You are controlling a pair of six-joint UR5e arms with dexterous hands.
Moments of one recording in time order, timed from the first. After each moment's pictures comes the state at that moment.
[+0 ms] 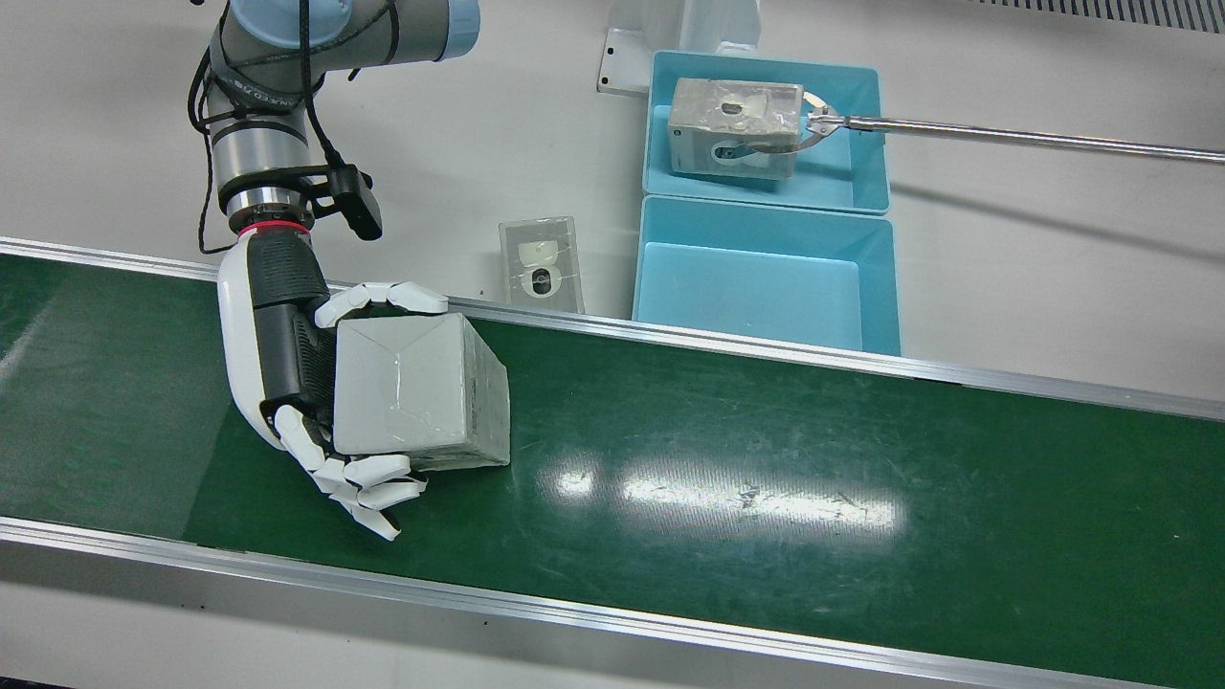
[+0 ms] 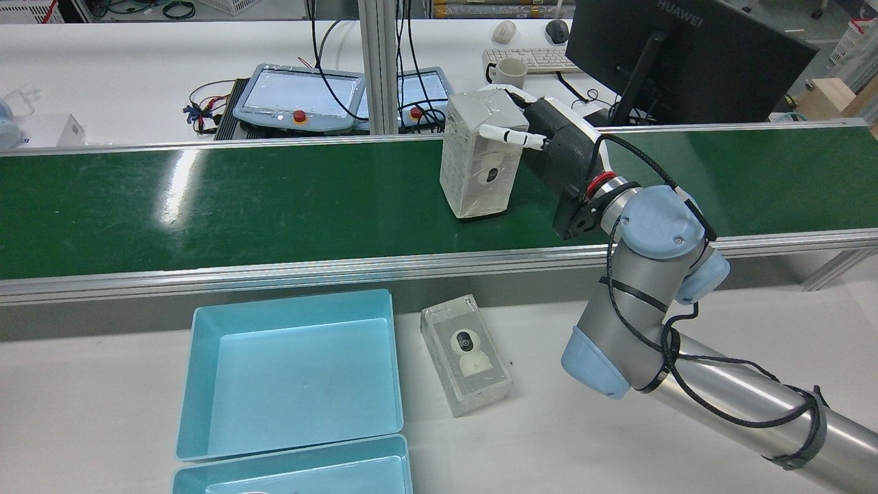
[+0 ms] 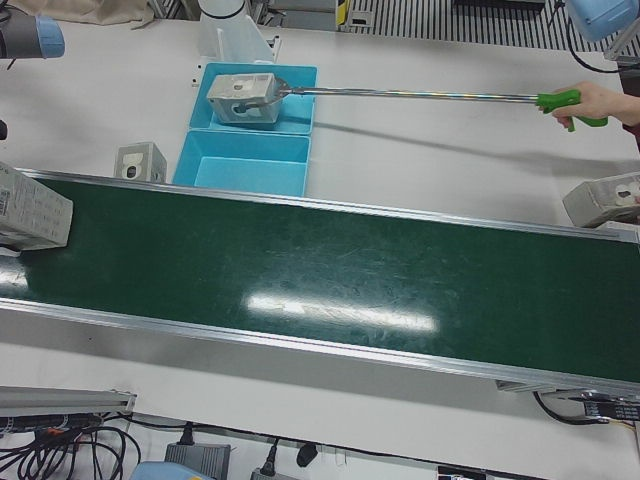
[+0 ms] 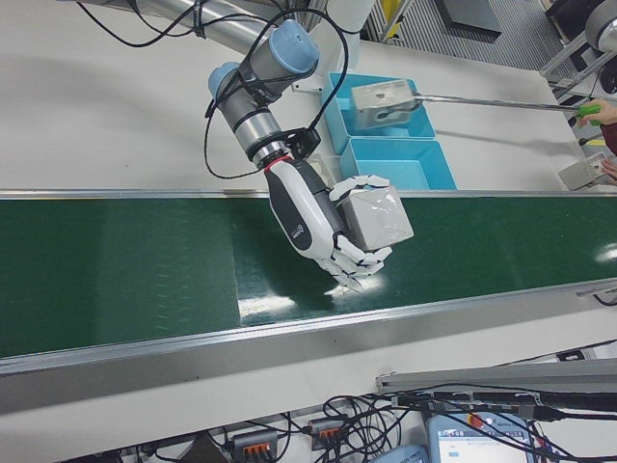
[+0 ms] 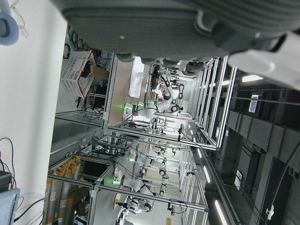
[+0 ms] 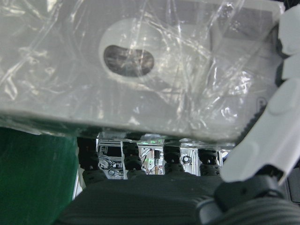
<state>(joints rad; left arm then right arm) -1.82 -1.80 -1.75 0.40 1.93 -0.16 0.81 -0.97 1.72 -3.62 -1.17 -0.16</state>
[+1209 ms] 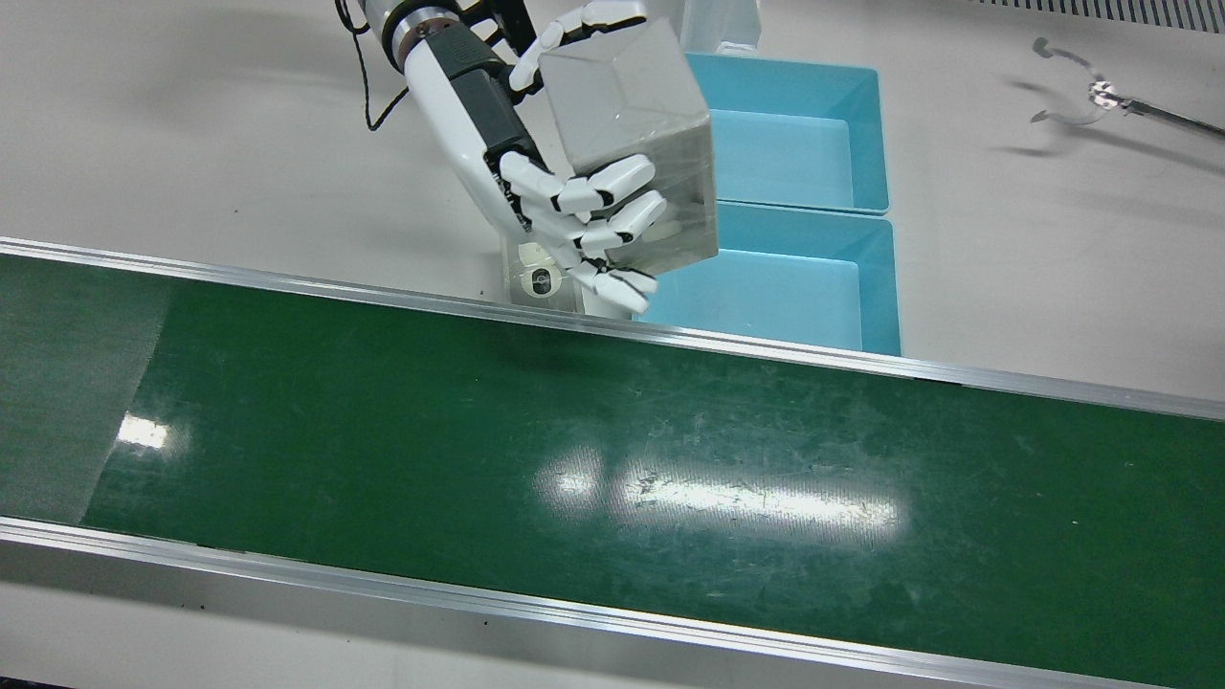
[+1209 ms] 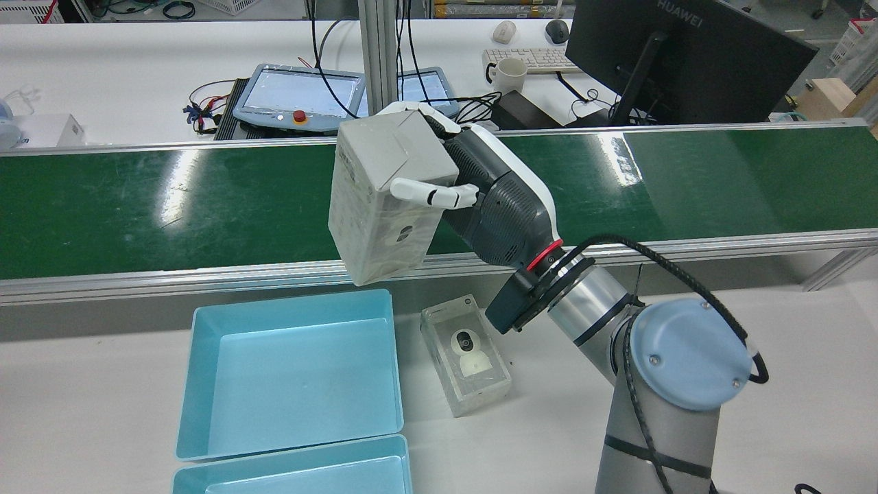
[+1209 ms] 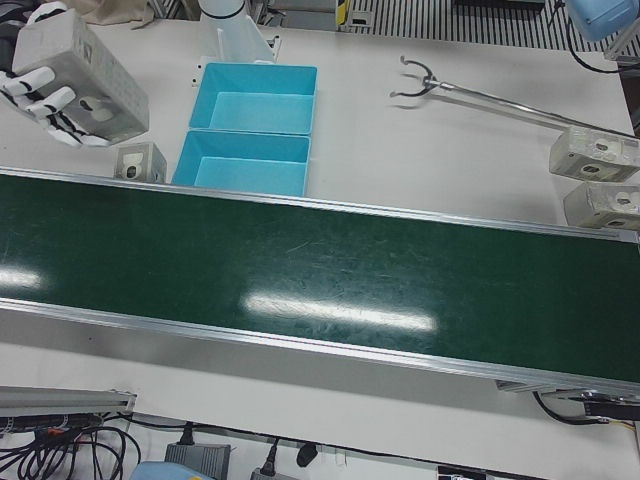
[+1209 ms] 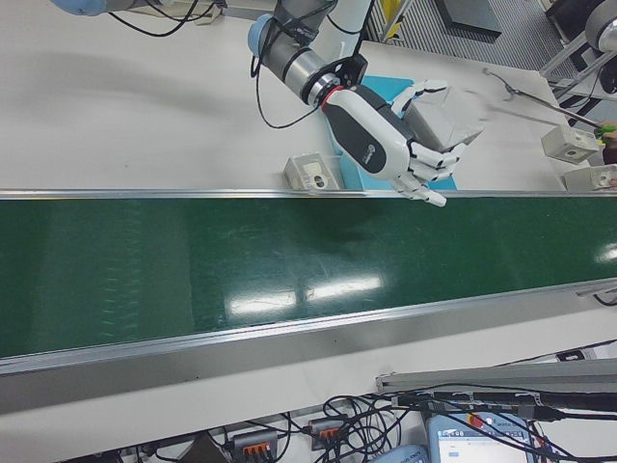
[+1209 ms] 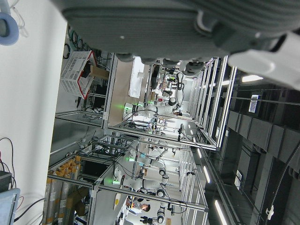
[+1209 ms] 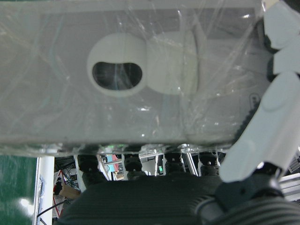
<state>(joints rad) -1.82 -1.80 -1.75 0.40 1.93 -0.16 0.52 -0.96 2.11 -3.63 -0.98 -0.26</state>
